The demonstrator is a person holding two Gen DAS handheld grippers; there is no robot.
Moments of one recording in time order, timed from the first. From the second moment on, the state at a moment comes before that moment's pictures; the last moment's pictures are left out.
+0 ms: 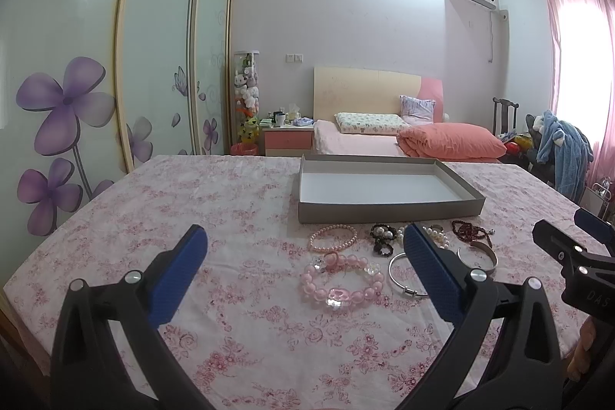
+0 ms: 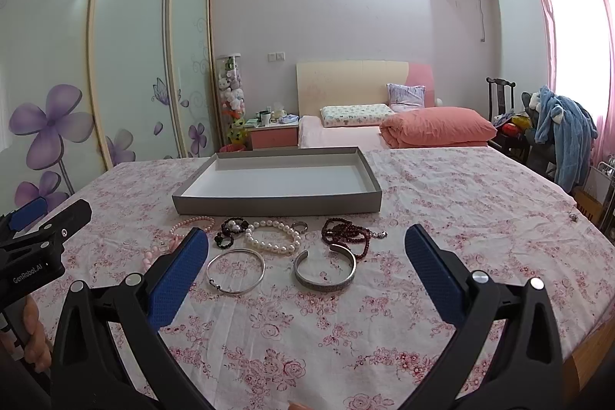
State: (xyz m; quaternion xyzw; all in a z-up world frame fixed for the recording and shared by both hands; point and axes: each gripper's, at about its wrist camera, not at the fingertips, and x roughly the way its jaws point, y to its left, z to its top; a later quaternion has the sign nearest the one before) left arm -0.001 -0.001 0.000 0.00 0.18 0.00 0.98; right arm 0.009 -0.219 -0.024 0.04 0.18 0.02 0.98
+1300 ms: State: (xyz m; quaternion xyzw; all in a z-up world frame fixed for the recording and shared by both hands) left arm -0.001 -0.002 -0.010 -0.01 0.18 0.00 0.98; right arm 0.012 -0.224 -0.024 0.04 0.18 0.02 0.98
